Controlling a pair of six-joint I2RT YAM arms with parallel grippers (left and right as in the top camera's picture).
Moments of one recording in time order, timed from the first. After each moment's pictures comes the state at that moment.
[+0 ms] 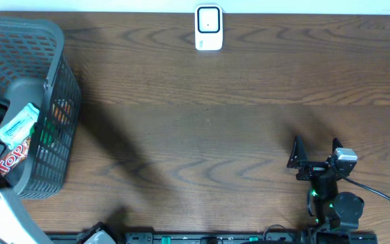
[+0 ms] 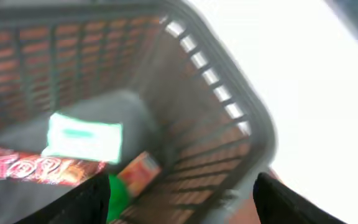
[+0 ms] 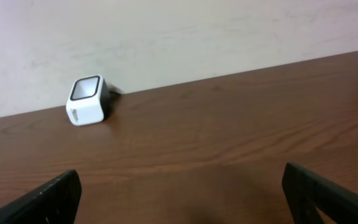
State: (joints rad) left arm 0.75 1.08 1.40 -0.86 0.28 -0.47; right arm -0.09 0.01 0.01 -0.07 -0.11 0.19
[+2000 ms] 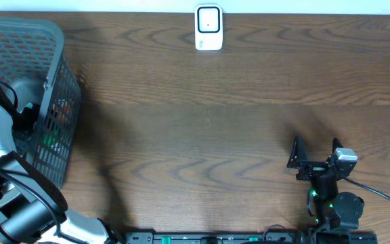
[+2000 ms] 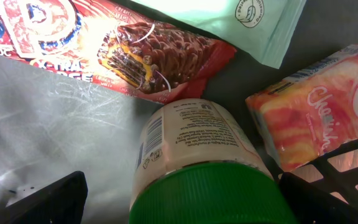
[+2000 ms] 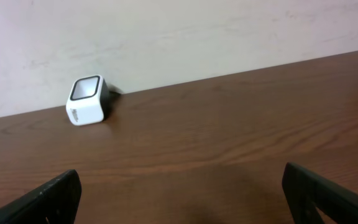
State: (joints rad) left arm 0.63 1.78 1.33 -1.02 0.09 -0.54; right arm -0.09 0.01 0.01 -0.07 -0.11 0.19
